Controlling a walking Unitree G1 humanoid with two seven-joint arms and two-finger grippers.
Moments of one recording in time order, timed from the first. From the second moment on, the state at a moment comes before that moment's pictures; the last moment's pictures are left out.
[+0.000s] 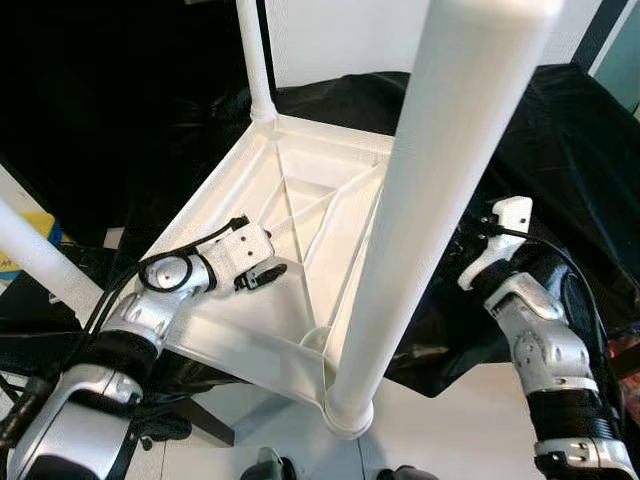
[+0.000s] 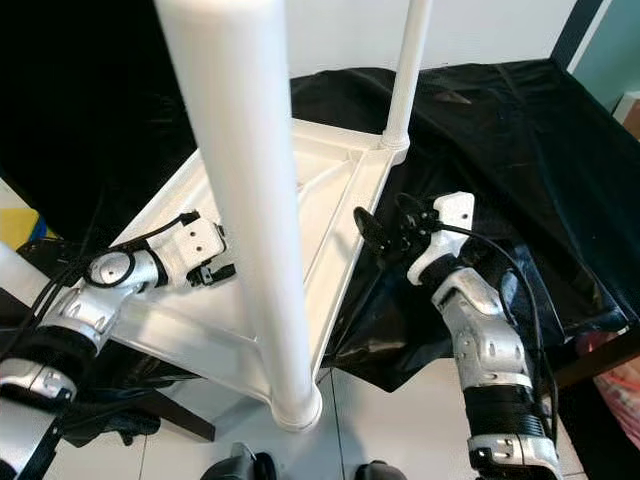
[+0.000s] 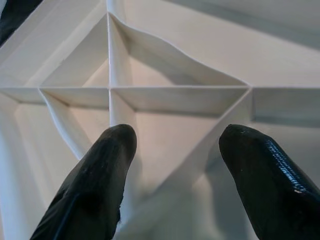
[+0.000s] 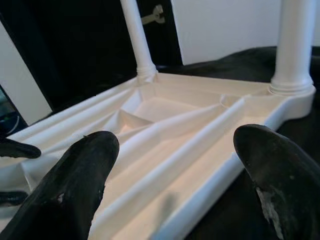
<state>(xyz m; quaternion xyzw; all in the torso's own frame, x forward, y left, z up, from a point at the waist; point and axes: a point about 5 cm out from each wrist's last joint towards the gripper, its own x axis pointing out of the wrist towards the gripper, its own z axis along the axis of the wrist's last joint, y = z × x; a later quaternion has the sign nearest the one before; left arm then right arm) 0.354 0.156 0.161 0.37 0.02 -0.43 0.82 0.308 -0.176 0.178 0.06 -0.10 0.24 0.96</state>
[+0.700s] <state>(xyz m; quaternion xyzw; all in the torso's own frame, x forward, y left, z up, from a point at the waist) 0.375 0.172 0.180 0.34 0.09 -0.48 0.80 0.292 -0.180 0.175 0.06 -0.07 0.23 0.97</state>
